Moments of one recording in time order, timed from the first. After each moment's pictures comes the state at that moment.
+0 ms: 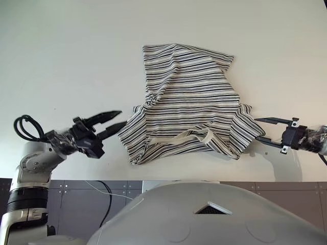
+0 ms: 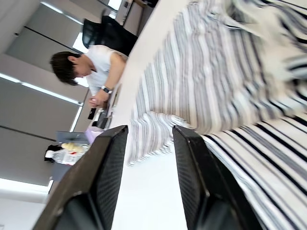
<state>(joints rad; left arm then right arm) 0.30 0.83 0.12 0.06 -0.01 -1.01 -0.65 0.35 -1.09 0.07 -0.02 0.46 -0.43 1.07</state>
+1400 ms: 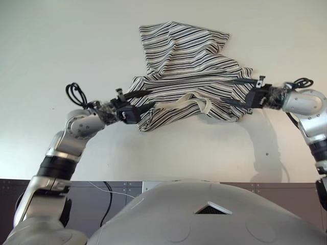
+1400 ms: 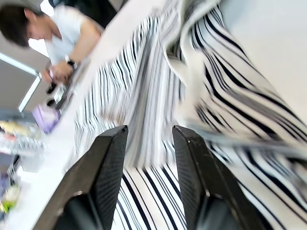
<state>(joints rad) 0.12 0.80 -0.22 0.07 0.13 -0.58 -0.61 -0.15 -0.84 0.35 0.19 0.09 -0.55 0.87</state>
